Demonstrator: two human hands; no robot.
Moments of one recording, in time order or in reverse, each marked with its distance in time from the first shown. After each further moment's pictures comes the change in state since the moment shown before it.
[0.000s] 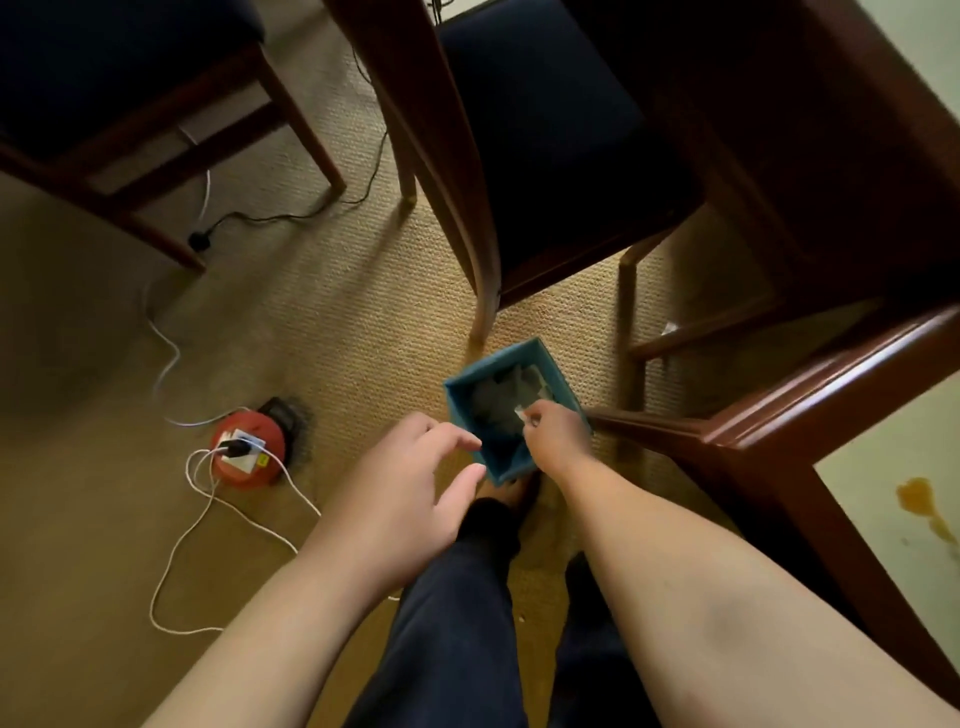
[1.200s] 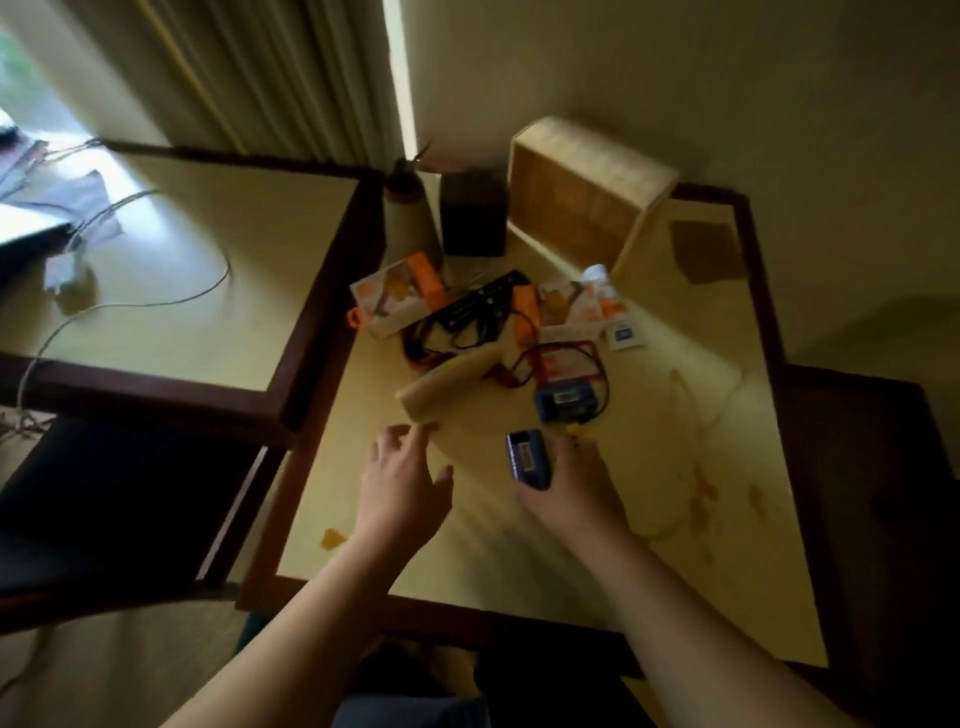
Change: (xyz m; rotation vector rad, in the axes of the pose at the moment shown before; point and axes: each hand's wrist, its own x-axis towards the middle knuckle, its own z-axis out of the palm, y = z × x) left_hand 0.007 0.437 0.189 0.361 -0.164 0.508; right_hand -0.348 0.308 -0.304 0.463 0.727 0.370
